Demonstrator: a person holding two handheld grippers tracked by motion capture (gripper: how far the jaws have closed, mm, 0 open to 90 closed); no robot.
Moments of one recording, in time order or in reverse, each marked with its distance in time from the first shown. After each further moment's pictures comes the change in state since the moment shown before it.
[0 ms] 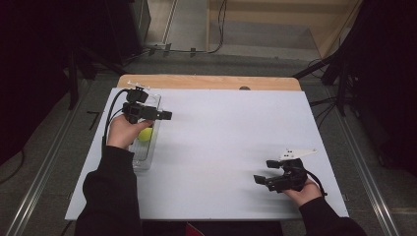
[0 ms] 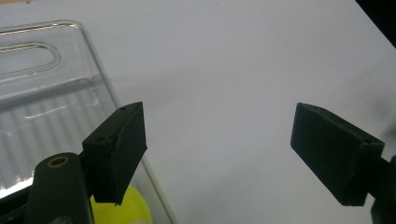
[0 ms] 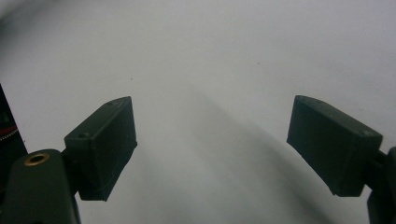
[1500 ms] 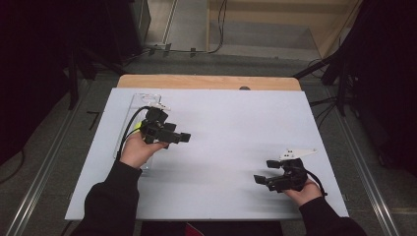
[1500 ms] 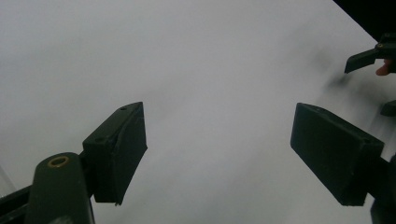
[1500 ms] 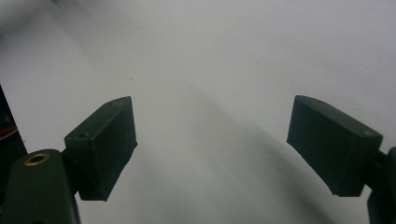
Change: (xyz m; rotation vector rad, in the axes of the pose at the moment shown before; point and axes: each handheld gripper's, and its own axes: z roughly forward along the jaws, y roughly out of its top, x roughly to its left) left arm -0.057 -0.036 0.016 0.043 -0.132 0.146; right arm -0.001 0.000 0.000 0.001 -0.001 0.000
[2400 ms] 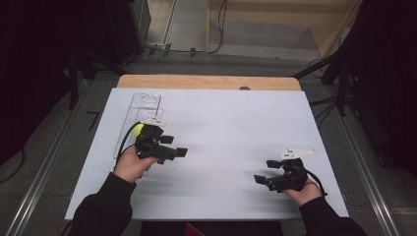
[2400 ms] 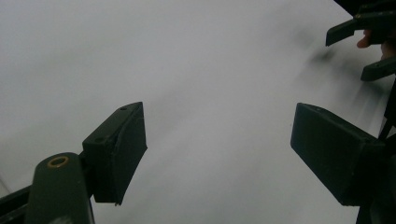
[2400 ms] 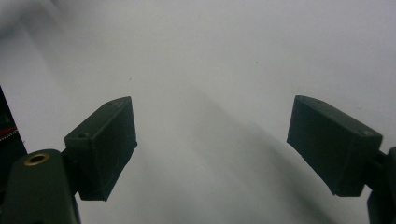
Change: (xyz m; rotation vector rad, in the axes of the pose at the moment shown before) left arm -0.015 -0.040 -0.007 -0.015 -0.016 0.040; right arm 0.000 0.000 0.000 0.000 0.001 0.004
